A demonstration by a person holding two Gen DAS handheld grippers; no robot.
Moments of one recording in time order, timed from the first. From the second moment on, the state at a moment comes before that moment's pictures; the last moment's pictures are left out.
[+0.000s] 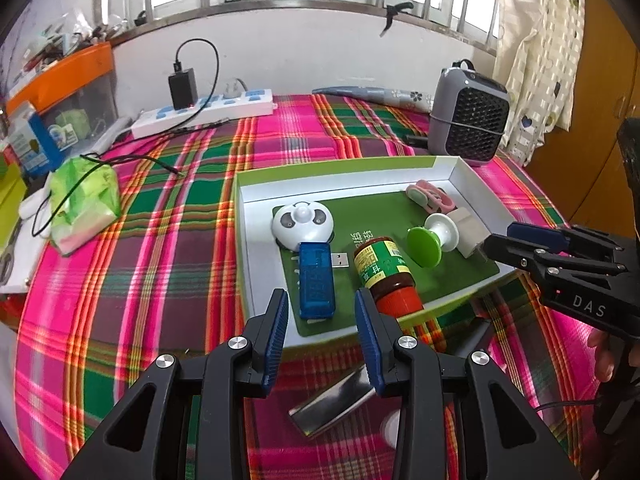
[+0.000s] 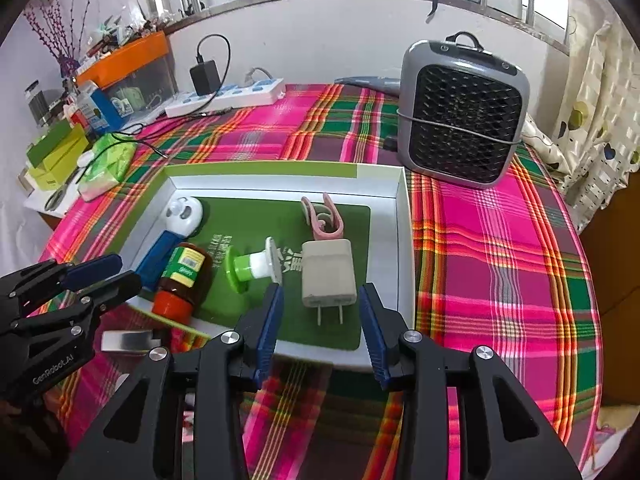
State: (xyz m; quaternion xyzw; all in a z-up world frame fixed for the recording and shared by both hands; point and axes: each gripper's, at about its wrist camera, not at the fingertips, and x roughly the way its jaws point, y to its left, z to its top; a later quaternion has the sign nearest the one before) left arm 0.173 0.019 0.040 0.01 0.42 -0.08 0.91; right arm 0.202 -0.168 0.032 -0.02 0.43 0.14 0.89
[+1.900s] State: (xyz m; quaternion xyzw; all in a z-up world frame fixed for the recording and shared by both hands) left arm 0.088 0.070 0.027 -0.05 0.41 -0.09 0.91; right arm 0.106 -0.112 0.009 0.00 0.42 0.10 0.90
